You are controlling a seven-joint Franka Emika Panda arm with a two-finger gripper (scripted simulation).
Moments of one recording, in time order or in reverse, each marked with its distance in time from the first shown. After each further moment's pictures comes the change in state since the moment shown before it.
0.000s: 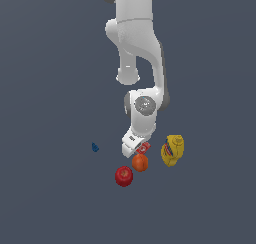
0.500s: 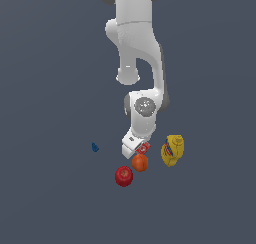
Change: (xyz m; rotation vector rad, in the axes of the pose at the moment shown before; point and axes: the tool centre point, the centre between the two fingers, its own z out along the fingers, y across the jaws) arm 0.001 0.001 0.006 -0.002 0.001 0.000
